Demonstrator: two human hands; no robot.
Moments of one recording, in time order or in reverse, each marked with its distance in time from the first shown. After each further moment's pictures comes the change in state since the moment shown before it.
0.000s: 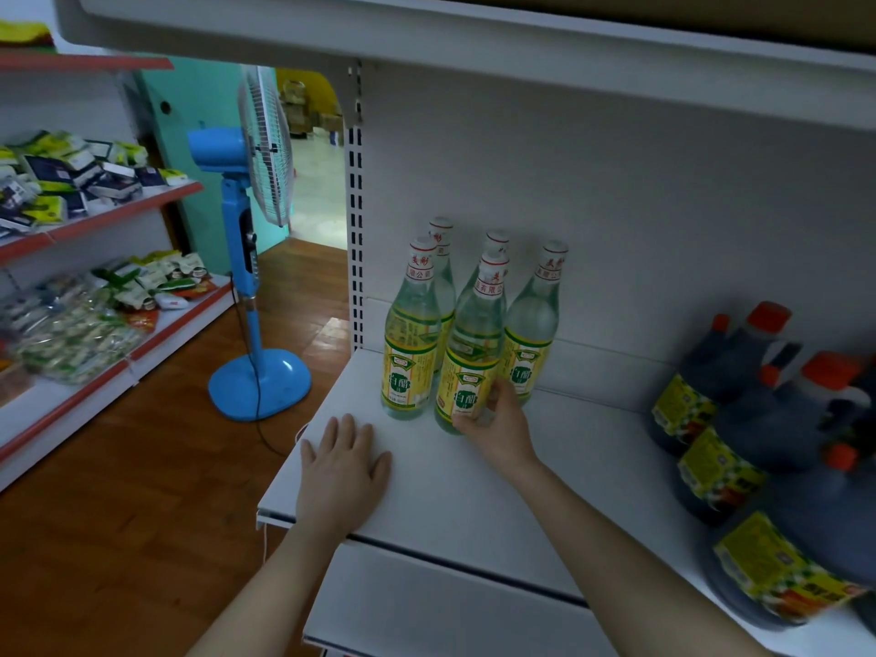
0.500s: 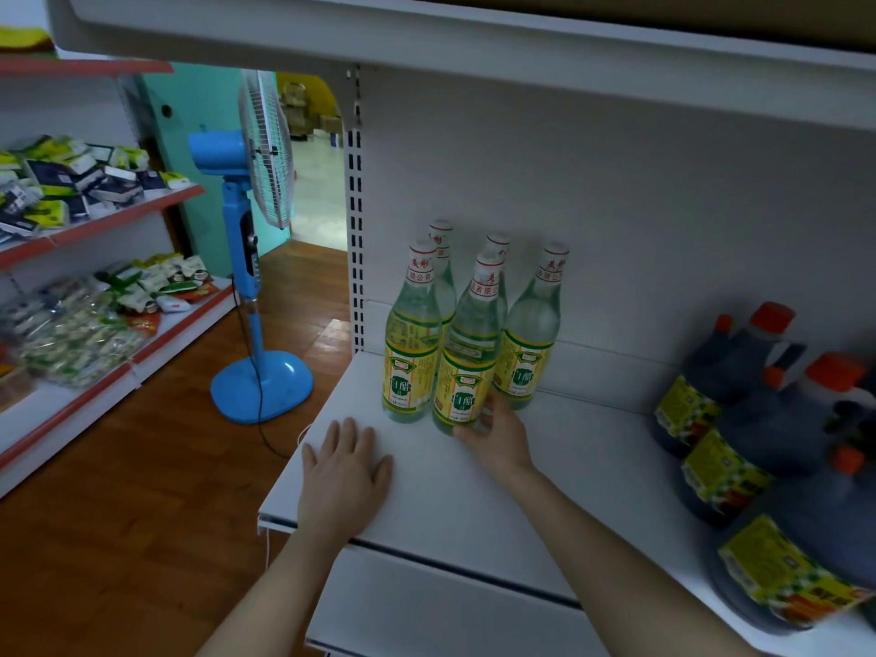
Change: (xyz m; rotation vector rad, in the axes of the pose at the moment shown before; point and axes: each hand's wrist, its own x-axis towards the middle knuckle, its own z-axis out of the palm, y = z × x) left_hand -0.001 0.001 -0.002 -0.003 -0.021 -0.010; right_hand -0.002 0.006 0.006 -0.055 -0.032 0.084
